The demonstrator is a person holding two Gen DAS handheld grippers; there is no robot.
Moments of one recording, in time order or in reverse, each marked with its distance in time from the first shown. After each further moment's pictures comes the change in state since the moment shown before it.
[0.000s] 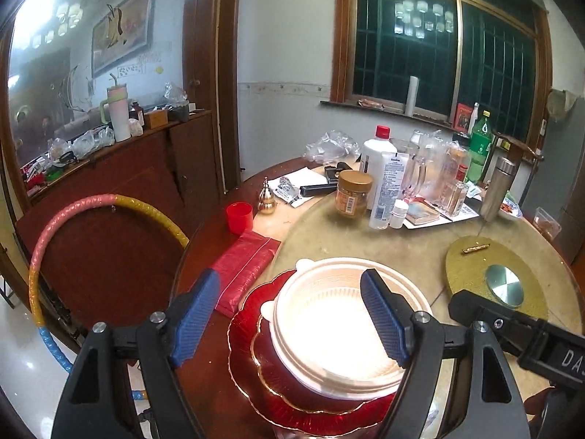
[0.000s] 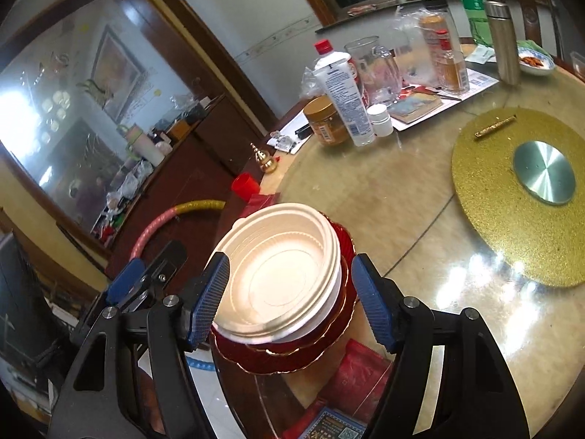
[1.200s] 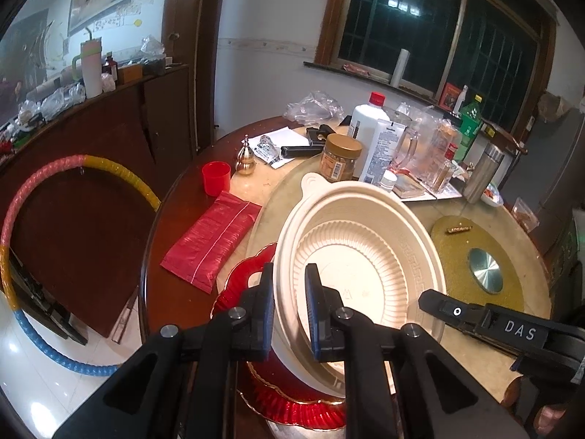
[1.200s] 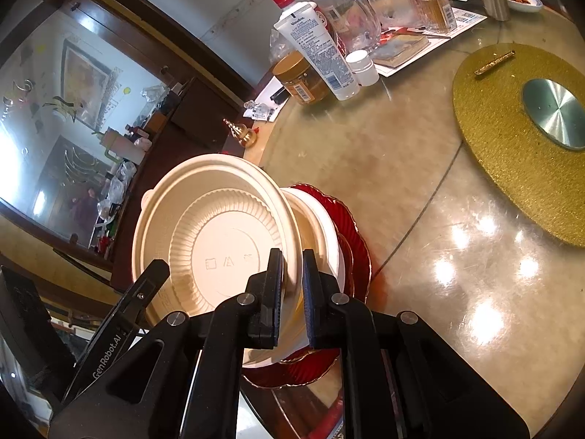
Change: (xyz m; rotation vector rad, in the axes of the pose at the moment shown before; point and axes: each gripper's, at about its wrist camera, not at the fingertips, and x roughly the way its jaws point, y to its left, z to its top) left arm 0.039 0.021 0.006 -0.056 0.181 -0.140; right arm 0.052 -0.018 0.008 0.187 0.140 -0.006
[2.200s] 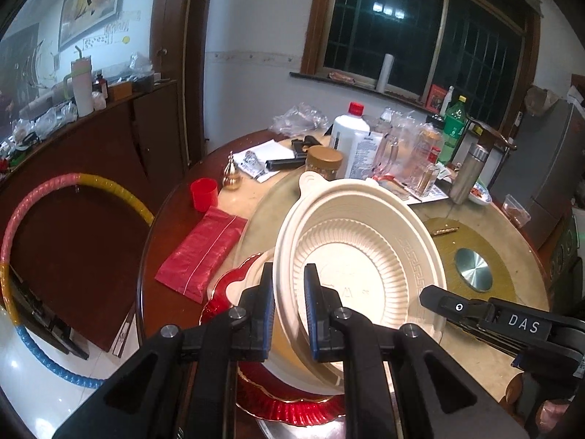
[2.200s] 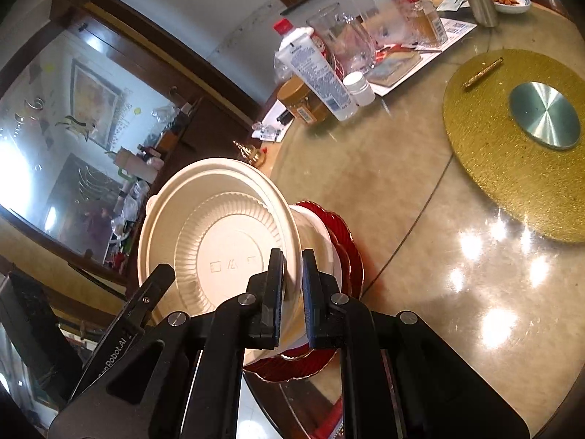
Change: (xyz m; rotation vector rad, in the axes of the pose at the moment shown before) left arm -0.013 -0.017 0.003 0.051 -0.033 -0.021; right arm -0.028 -0.007 -0.002 0.027 -0.063 0.043
